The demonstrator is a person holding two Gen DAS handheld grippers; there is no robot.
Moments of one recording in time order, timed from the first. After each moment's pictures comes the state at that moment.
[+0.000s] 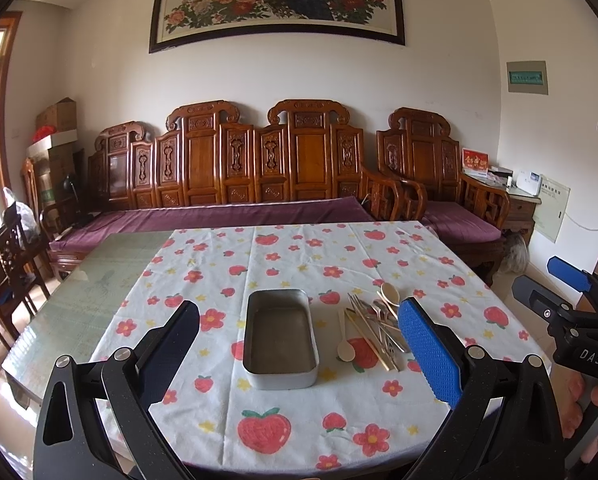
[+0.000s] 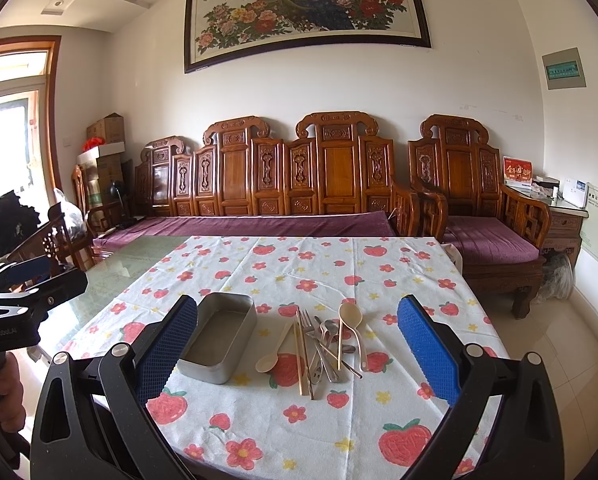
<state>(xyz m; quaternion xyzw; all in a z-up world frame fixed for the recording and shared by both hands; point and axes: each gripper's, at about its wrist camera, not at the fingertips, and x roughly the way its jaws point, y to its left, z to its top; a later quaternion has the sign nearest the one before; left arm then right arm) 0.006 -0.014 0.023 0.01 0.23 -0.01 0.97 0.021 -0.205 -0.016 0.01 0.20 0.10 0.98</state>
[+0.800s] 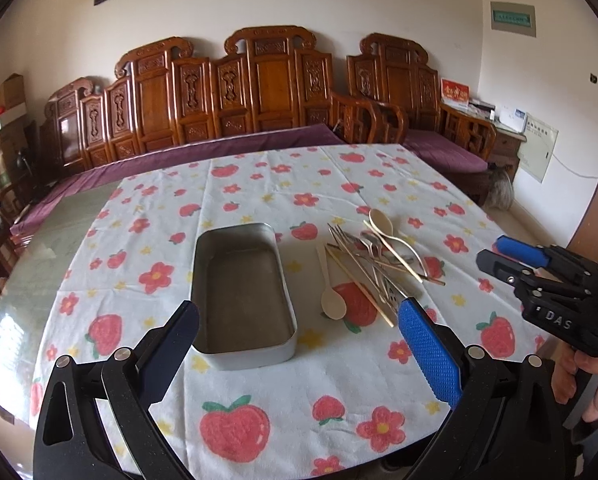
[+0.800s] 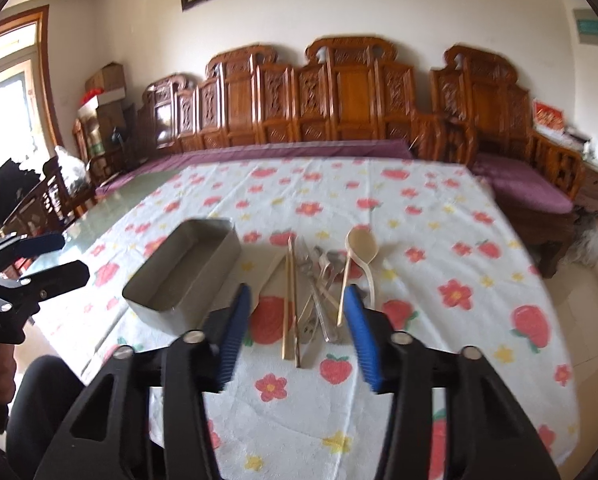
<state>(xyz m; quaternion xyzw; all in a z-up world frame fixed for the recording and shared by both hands) 0.097 -0.028 -0.086 0.04 0.35 -0.08 0.93 0.131 -0.215 -0.136 0.01 0.32 0.15 0.94</state>
